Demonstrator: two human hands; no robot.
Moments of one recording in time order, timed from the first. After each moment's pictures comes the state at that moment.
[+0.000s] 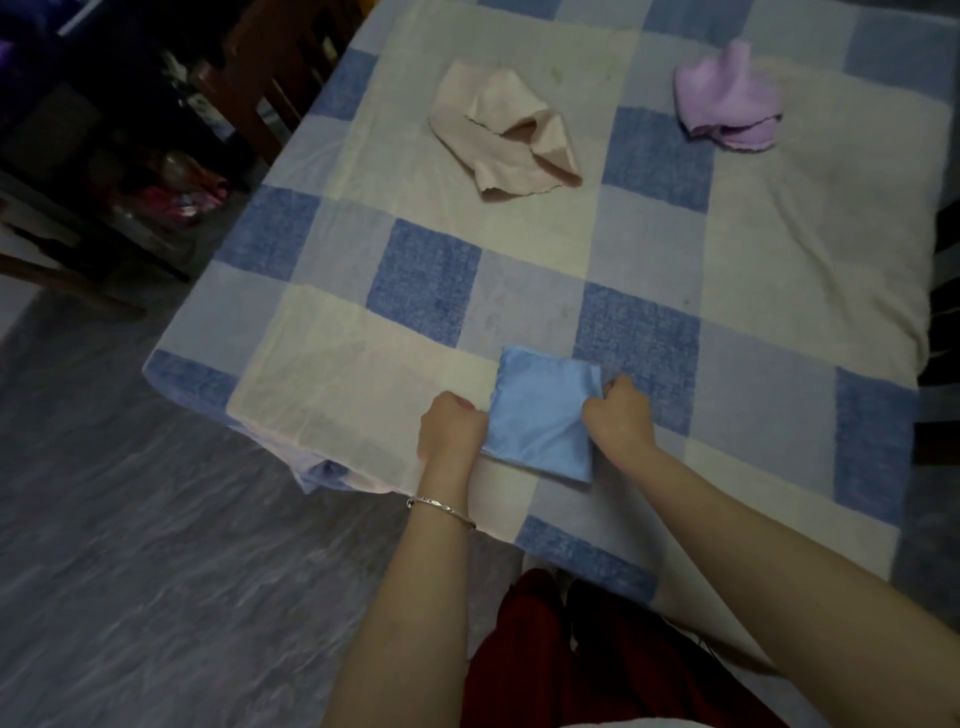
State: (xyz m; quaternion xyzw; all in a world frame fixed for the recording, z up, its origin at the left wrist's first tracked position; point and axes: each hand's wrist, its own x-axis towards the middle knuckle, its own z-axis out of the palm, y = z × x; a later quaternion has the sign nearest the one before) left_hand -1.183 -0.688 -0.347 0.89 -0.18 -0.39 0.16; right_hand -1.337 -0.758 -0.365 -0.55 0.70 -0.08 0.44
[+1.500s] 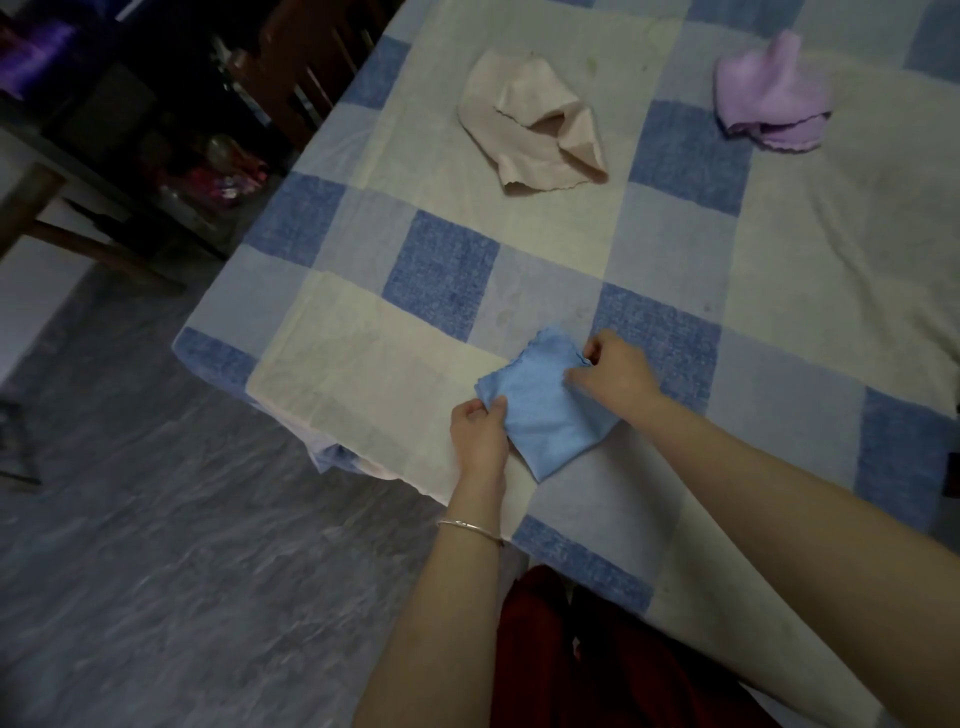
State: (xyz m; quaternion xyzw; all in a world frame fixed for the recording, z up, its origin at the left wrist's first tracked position) left_hand -1.222 -0.690 -0.380 0.77 0.03 -0.39 0.50; right_hand -1.326 -0.811 -0.358 -0.69 0.58 0.01 0.44
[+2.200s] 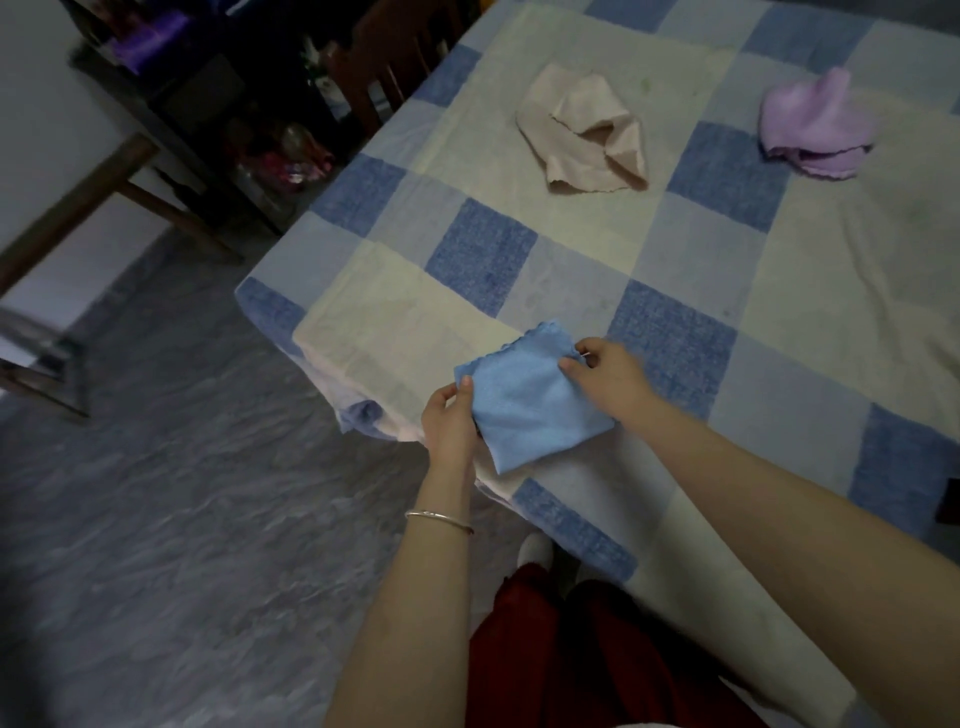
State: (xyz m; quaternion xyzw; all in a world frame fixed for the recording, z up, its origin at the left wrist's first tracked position) left_hand -1.218 -0.631 -0.346 0.77 0.04 -0.31 0.55; right_hand -1.332 -0.768 -0.330 -0.73 0.48 -0.04 0.48
